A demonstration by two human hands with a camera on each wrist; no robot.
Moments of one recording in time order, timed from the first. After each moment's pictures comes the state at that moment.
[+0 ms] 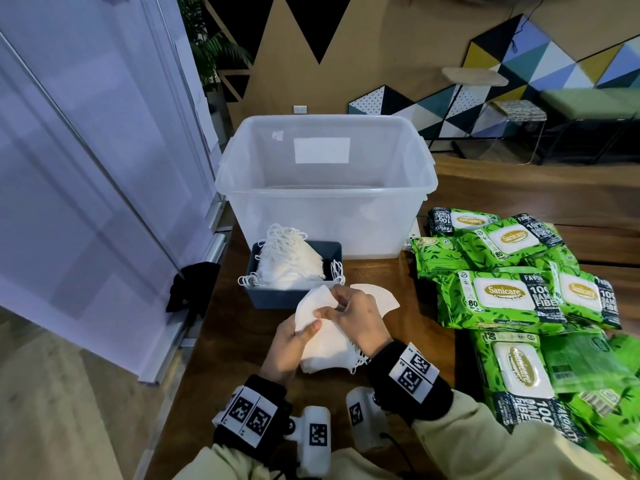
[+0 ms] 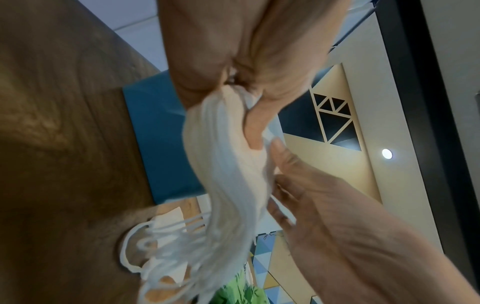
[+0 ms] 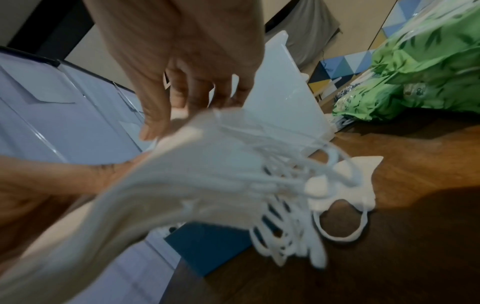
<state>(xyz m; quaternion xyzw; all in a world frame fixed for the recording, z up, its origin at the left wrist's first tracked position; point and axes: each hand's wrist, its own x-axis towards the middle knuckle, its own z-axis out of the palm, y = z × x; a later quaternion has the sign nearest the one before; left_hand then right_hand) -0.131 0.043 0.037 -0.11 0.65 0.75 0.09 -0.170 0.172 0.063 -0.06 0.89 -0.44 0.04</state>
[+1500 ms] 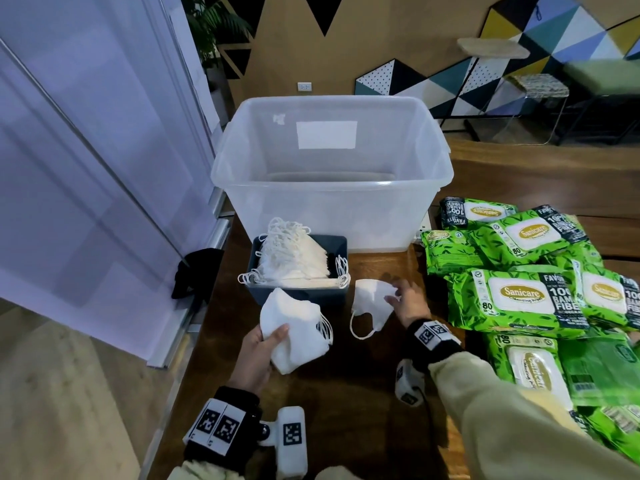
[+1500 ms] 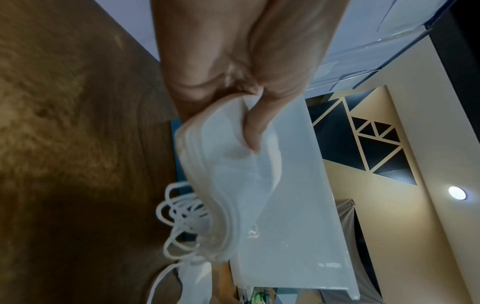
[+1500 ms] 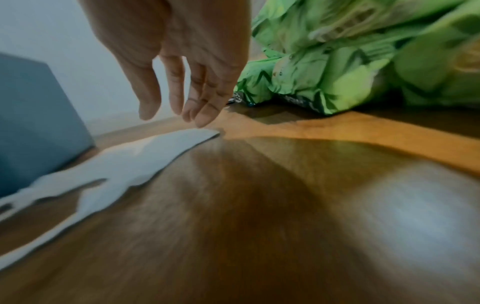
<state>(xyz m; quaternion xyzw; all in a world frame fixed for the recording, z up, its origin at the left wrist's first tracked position) -0.135 0.000 0.016 -0.23 0.55 0.80 0.09 -0.253 0.263 -0.050 0.12 0.94 -0.28 0.14</state>
